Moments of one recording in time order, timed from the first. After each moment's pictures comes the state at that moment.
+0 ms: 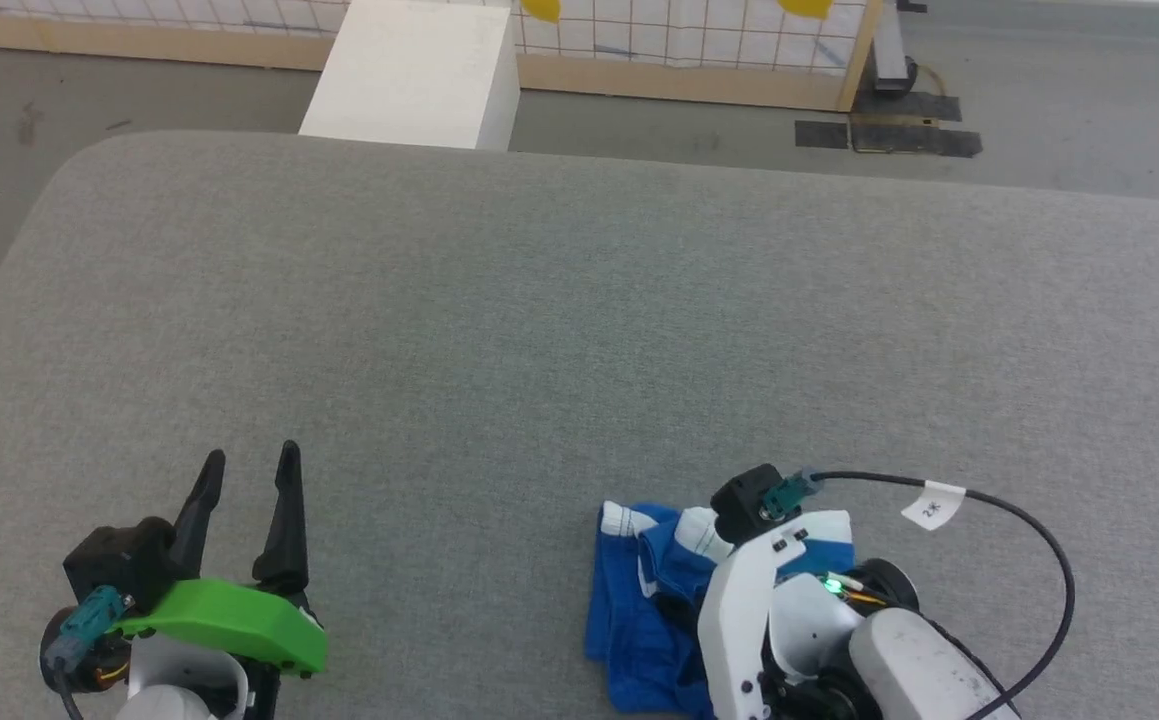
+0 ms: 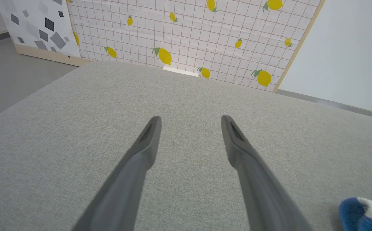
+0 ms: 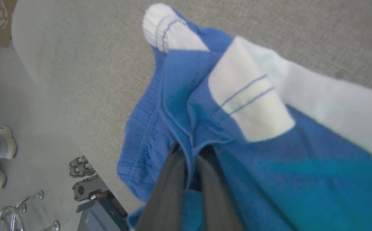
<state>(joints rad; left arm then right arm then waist) -0.03 0.30 -0.16 0.06 -0.50 0.05 -0.19 -0.24 -0.05 0.44 0.31 0.45 0.13 0.65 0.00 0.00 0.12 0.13</state>
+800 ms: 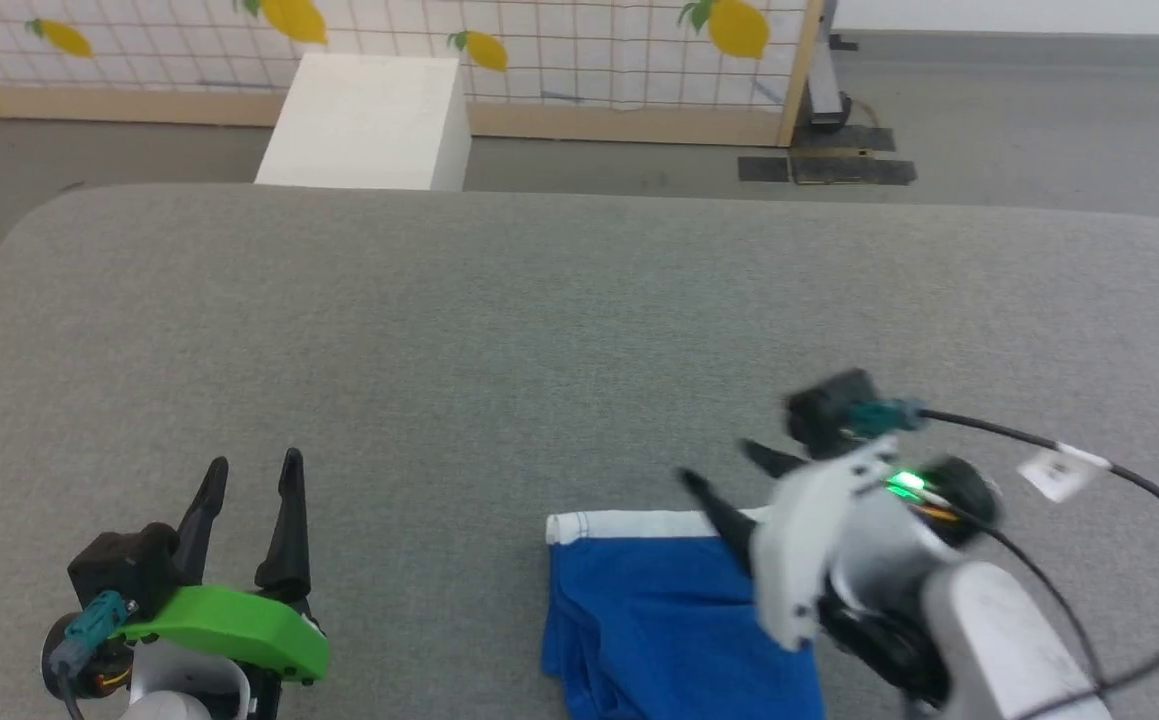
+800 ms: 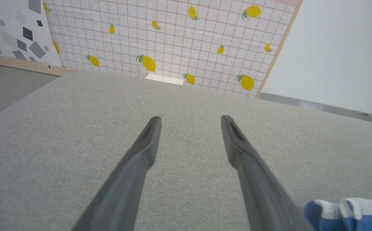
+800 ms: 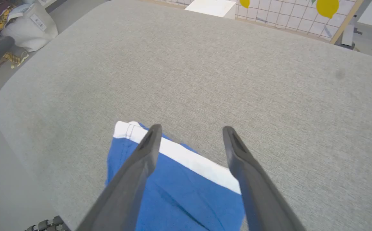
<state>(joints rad) -0.02 0.31 -0.17 0.06 -0.51 0.06 -0.19 -0.24 -0.05 0.31 0.04 0.30 0.13 0.60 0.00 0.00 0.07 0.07</state>
